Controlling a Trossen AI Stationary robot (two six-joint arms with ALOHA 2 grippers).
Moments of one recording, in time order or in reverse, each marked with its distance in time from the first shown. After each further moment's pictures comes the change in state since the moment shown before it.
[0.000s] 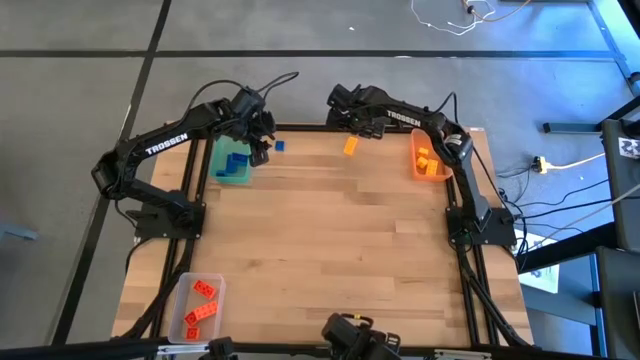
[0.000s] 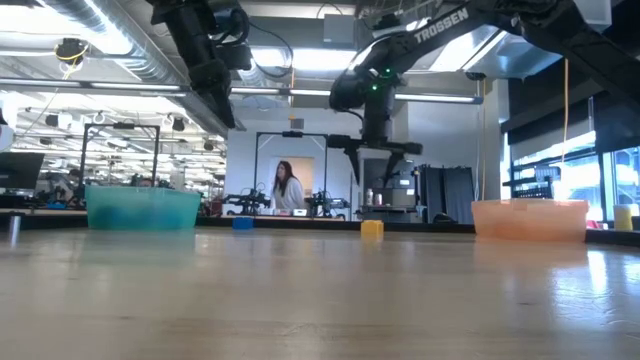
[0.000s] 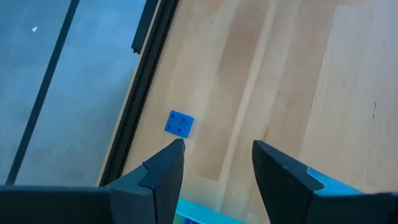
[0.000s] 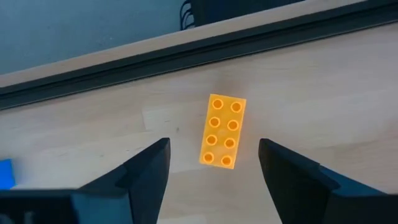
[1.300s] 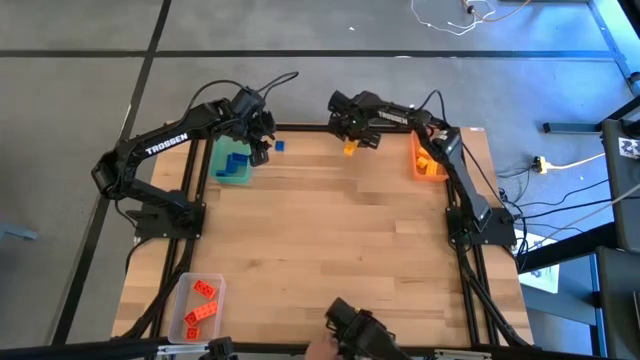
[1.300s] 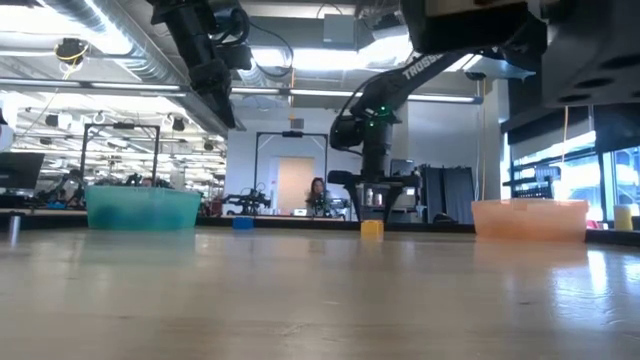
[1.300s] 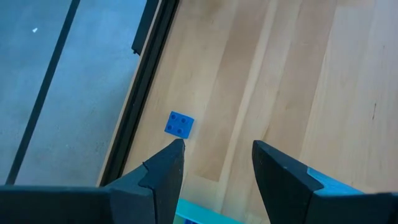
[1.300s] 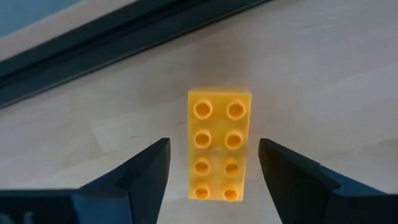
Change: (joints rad) left arm 0.000 0.000 0.000 0.003 0.001 -0.001; right arm -0.056 0.150 -0.006 0.035 -0.158 0.103
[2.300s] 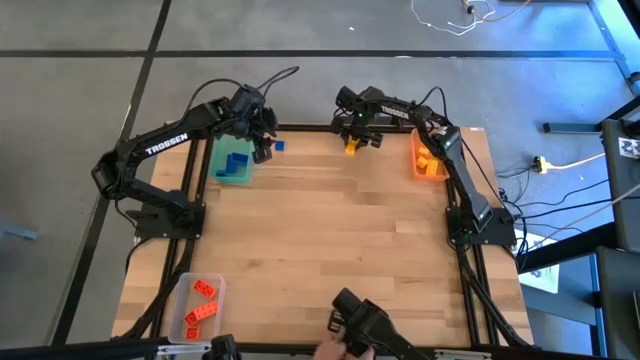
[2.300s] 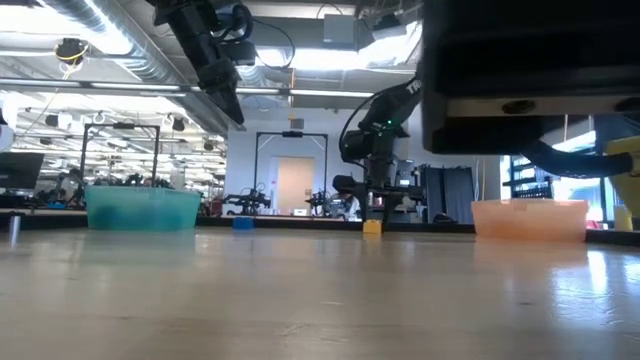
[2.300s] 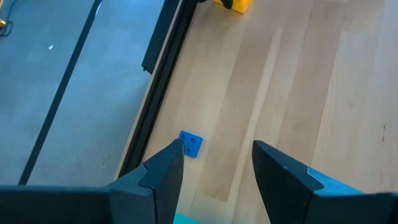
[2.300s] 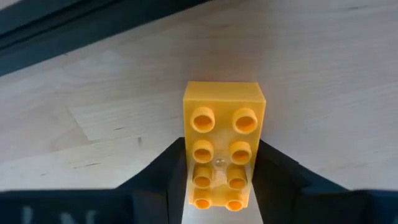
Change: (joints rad) left arm 0.000 0.000 0.000 0.075 -0.002 0.000; right arm -0.075 0.068 0.004 -0.003 -0.246 -0.136
